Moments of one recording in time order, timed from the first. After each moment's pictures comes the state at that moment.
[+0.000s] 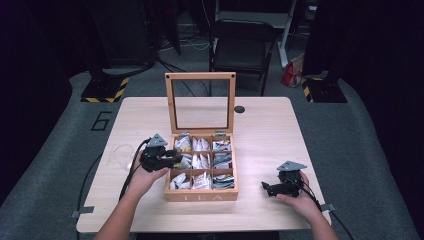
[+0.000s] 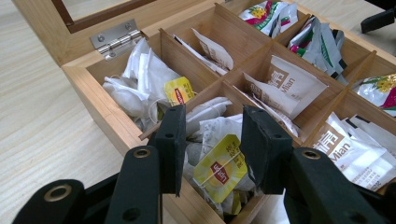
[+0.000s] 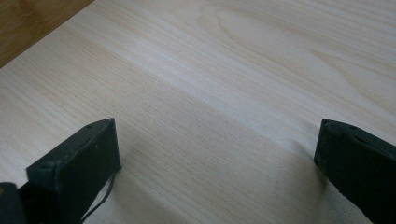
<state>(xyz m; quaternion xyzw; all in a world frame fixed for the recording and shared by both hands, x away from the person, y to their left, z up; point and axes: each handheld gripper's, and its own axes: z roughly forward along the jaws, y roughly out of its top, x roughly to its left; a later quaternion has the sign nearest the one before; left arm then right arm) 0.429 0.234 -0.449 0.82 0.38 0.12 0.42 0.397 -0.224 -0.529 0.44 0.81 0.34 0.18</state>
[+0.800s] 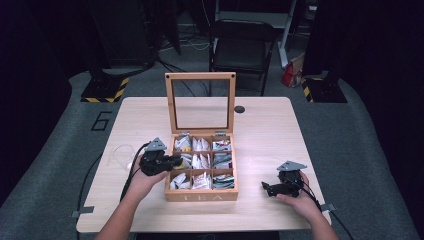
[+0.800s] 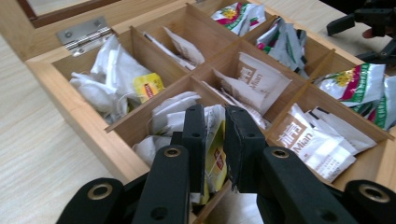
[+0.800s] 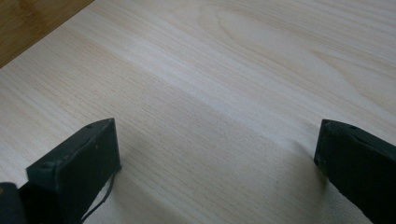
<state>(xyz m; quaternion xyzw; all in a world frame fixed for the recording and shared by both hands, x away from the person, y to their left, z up) 0.416 0.233 -0.447 0.82 0.35 0.09 0.45 0.397 -0.224 -0.529 0.44 0.81 0.34 0.18</state>
